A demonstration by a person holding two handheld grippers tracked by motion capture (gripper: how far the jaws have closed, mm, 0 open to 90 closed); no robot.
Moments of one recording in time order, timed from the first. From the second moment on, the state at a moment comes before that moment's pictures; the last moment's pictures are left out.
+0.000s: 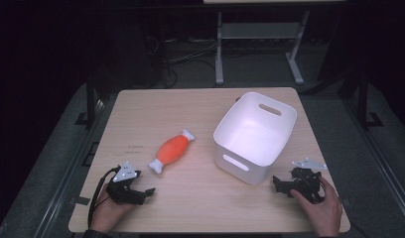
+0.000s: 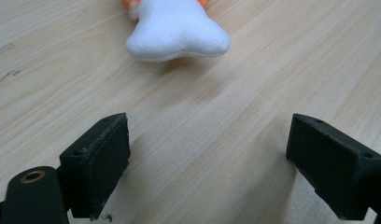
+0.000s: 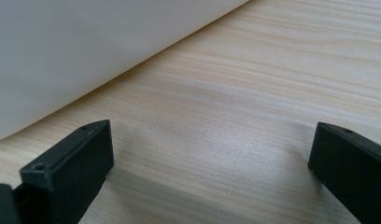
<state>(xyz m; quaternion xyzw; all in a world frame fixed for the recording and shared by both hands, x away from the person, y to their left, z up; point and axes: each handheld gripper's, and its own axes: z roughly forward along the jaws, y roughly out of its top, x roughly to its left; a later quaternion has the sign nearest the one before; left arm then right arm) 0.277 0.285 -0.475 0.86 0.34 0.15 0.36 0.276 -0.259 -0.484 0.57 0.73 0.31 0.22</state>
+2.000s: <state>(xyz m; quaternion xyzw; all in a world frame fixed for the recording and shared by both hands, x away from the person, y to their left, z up) 0.303 0.293 -0.421 0.85 0.38 0.12 0.34 0.276 -0.259 -0.484 0.57 0.73 0.31 0.22</state>
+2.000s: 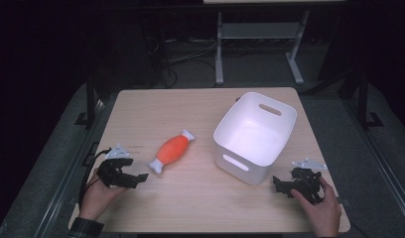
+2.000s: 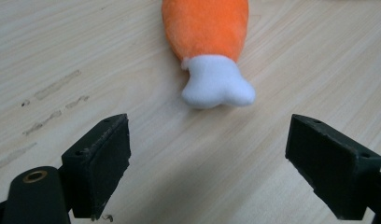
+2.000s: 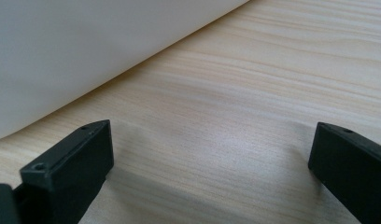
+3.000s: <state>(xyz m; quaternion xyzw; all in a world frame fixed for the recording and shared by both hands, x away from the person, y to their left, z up) 0.352 0.262 -0.400 0.87 0.36 0.09 0.32 0.276 -0.259 -0.483 0.57 0.73 0.31 0.22</state>
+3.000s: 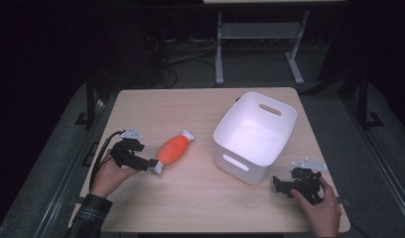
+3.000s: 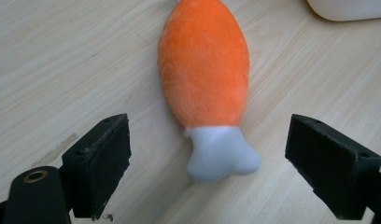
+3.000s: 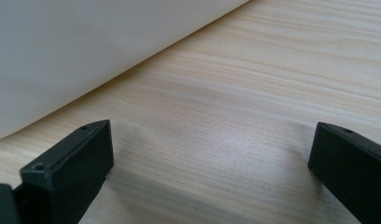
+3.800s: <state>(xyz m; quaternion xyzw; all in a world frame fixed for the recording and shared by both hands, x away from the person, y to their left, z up) 0.382 0.229 -0.396 0.88 0.34 0.10 0.30 0.276 -0.259 -0.483 0.57 0.73 0.31 0.22</state>
